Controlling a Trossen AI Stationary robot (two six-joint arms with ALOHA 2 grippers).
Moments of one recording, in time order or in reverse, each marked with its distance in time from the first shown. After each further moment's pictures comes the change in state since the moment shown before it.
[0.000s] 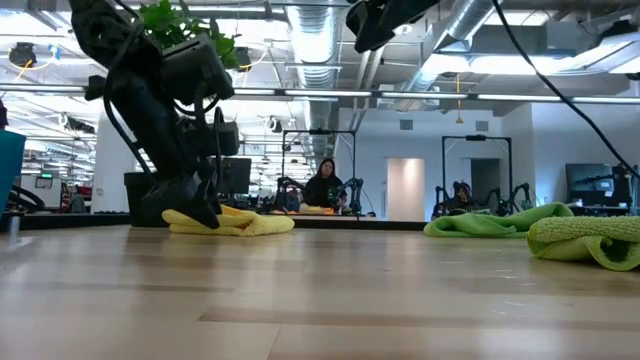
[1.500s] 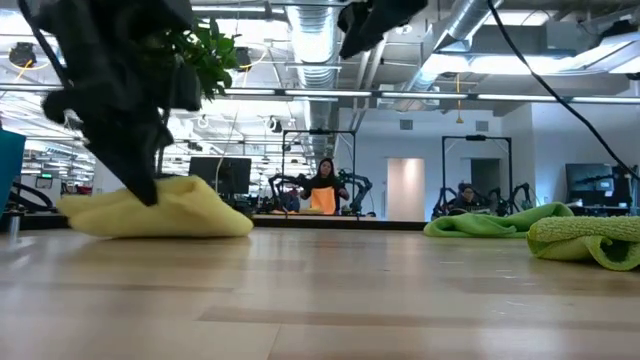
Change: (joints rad) left arm -0.287 -0.171 0.098 -0.398 0.328 -0.597; right arm 0.043 0.027 0.000 0.075 0.105 0.052
